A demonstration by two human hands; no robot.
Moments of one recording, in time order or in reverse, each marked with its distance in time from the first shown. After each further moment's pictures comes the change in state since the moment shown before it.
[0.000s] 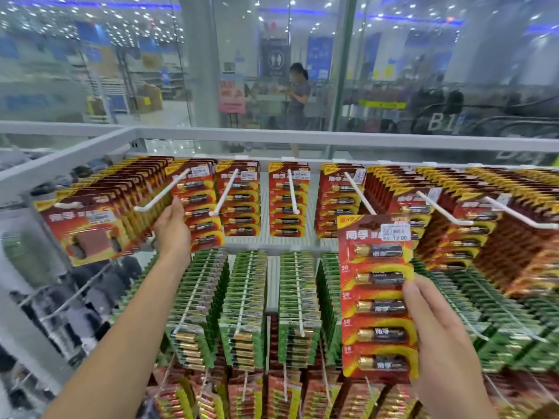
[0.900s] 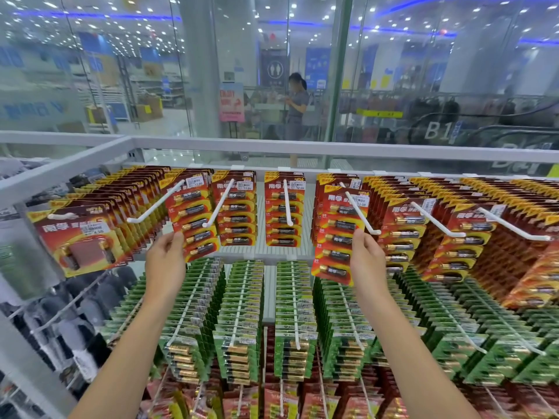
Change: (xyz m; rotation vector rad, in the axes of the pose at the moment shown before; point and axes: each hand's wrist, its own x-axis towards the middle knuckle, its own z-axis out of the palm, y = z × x) left_hand -0.020 -0.019 -0.027 0.377 -0.063 0.171; right_hand 0.143 0.023 0.048 -0.193 0.079 -0.088
